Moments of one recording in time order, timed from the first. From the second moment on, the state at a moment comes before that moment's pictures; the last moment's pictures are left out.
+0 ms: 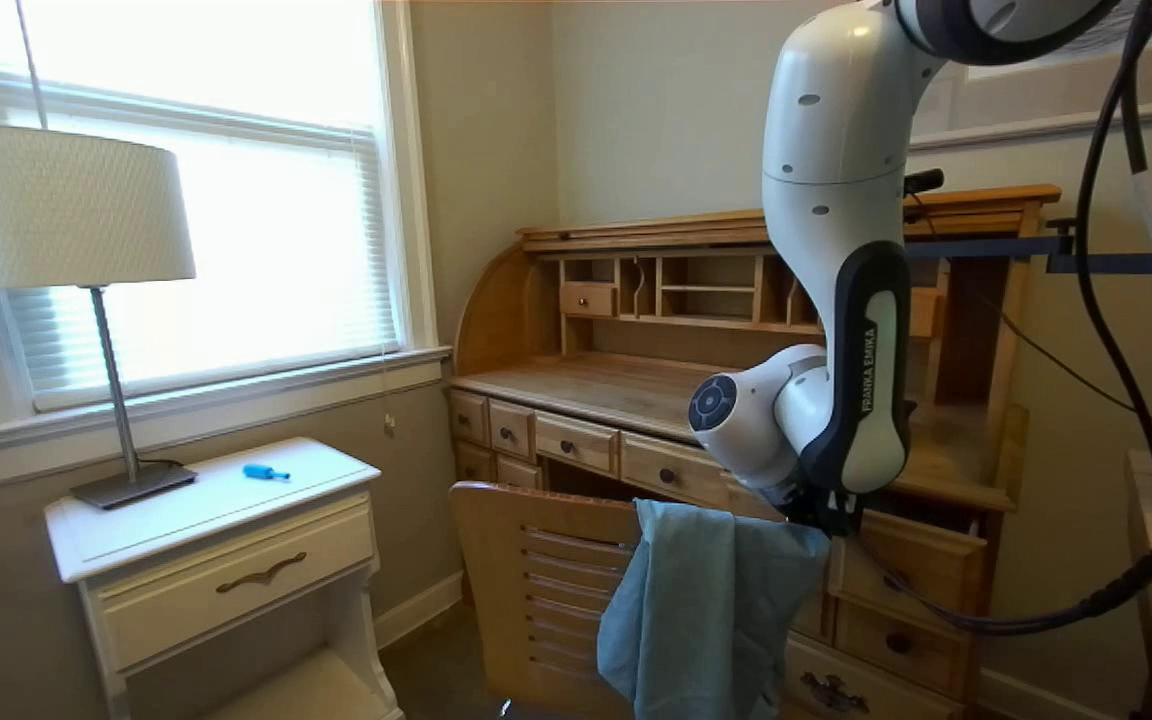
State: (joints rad) arm 0.68 1.10 -0.53 -2.10 -0.43 2.62 0.74
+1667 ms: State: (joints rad) arm 0.88 1.43 -0.66 -2.00 -0.02 2.67 0.95
